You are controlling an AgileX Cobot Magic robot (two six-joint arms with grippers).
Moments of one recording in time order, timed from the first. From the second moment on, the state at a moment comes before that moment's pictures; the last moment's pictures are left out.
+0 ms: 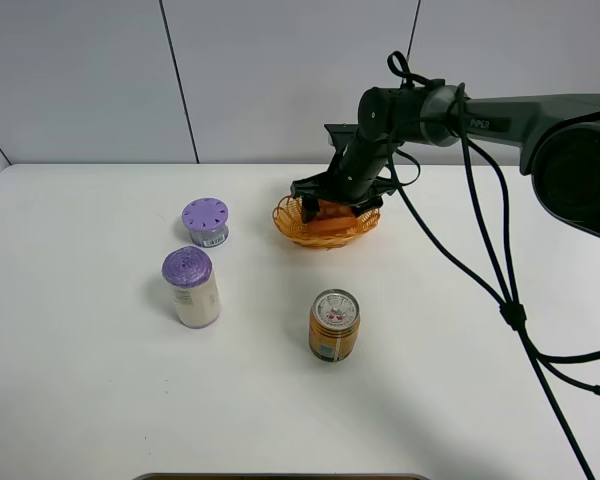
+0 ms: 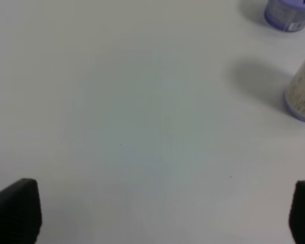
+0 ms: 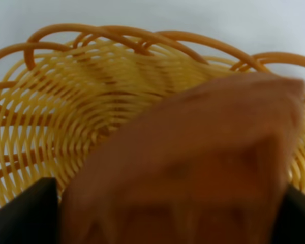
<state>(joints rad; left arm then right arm) 0.02 0.00 -0.44 0.00 1.09 0.01 0.42 2.29 -1.74 0.22 0.76 0.09</state>
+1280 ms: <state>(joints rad) 0.02 0.00 -0.44 0.00 1.09 0.01 0.42 1.97 -1.75 0.05 1.14 0.15</state>
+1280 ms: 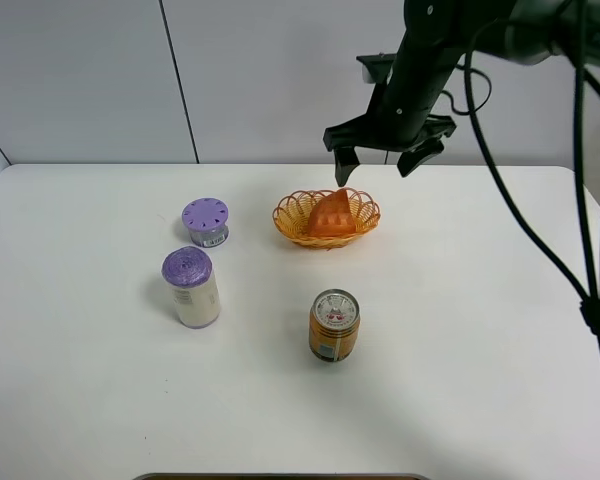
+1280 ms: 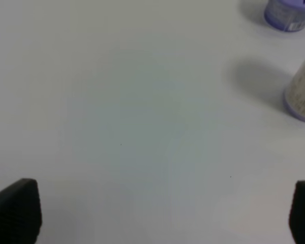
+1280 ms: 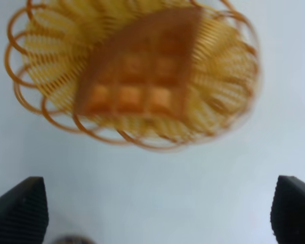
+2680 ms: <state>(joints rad) 0.02 0.00 -0.44 0.00 1.09 0.01 0.41 1.01 -1.33 -0.15 1.22 0.22</state>
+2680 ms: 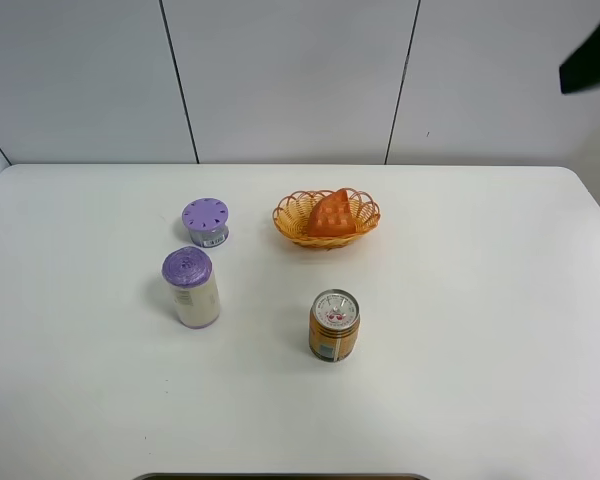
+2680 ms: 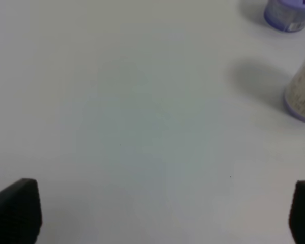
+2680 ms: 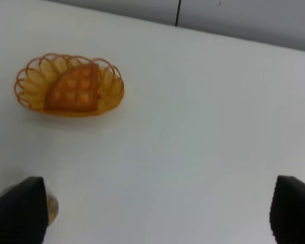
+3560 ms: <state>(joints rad) 0.02 0.00 -0.44 0.00 1.09 0.01 -0.02 0.09 -0.60 -0.15 1.18 0.10</state>
